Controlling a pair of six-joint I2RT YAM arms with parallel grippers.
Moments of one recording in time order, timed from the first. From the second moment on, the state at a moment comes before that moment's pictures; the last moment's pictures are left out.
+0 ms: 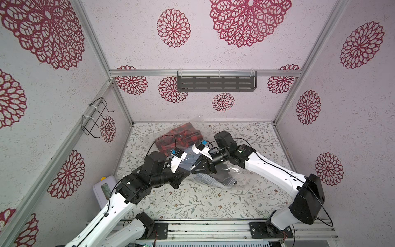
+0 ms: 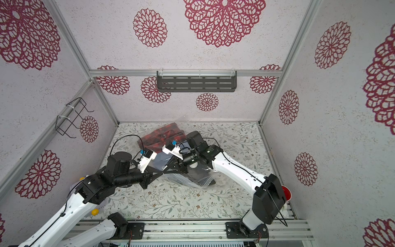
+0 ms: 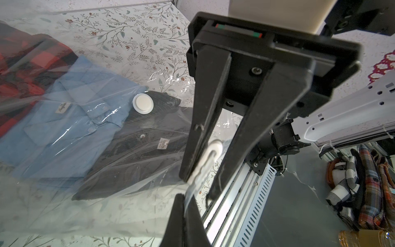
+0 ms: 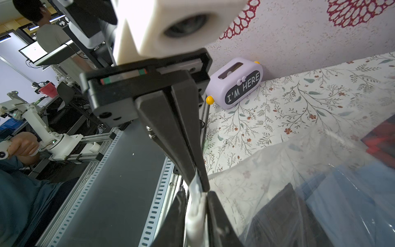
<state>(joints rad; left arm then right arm) -0.61 0.86 1.00 -0.75 0.37 -0.18 0.80 1.55 1.34 -0.42 -1.05 -0.17</state>
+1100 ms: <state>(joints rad) -0.56 0.81 1.02 -0.78 0.36 -0.25 0.82 1.47 1.20 -0.13 -0.98 -0.12</state>
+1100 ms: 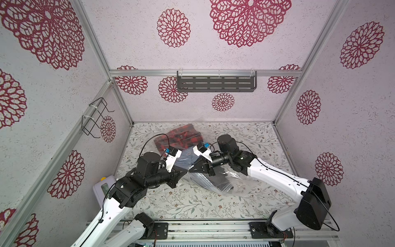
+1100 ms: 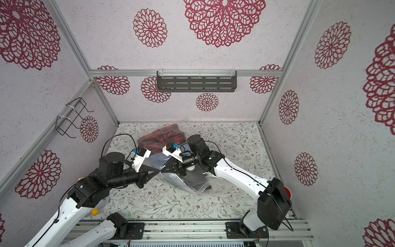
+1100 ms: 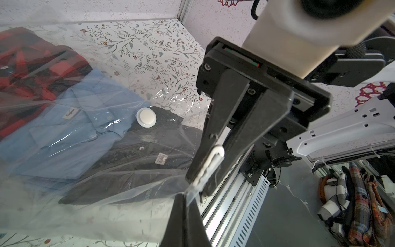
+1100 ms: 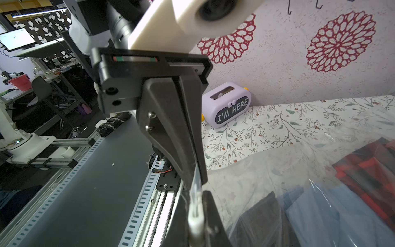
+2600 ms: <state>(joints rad) -0.49 0.78 1.00 -0.71 0.47 -0.30 0.83 1.40 0.91 0.43 -0.90 0.29</state>
